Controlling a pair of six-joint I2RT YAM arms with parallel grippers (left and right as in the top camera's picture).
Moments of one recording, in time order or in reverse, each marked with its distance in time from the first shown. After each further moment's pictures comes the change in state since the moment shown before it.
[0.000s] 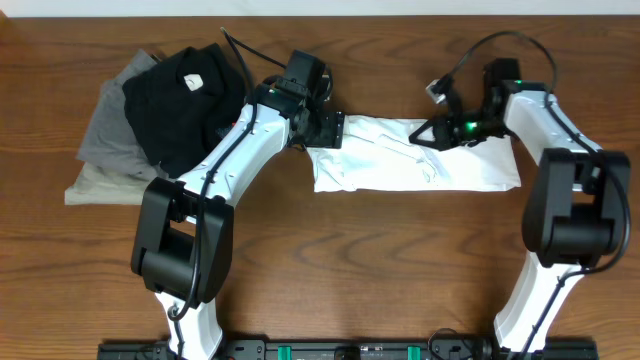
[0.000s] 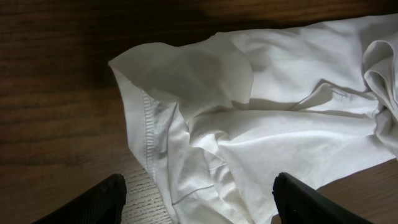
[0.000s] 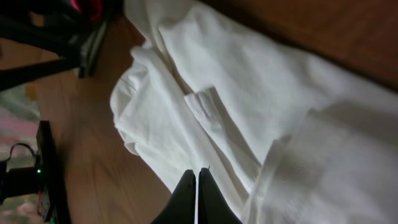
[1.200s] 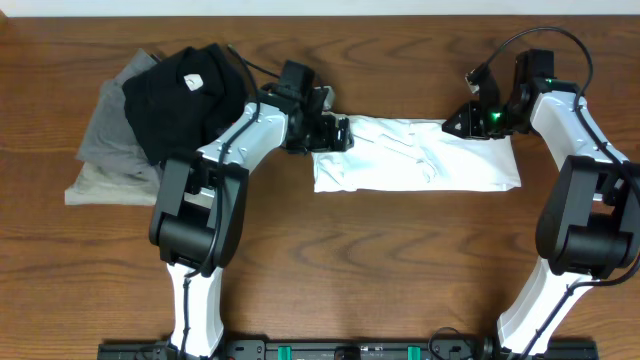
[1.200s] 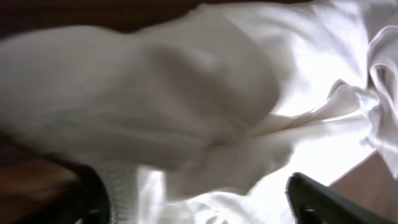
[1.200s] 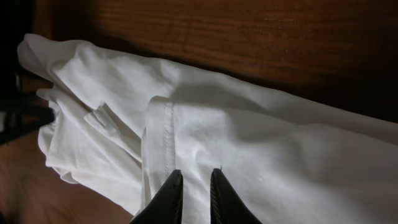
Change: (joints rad) left arm 0.048 0.175 -0.016 0.138 0.280 0.013; right arm -0.081 -0.044 0.000 0.079 0.262 0.262
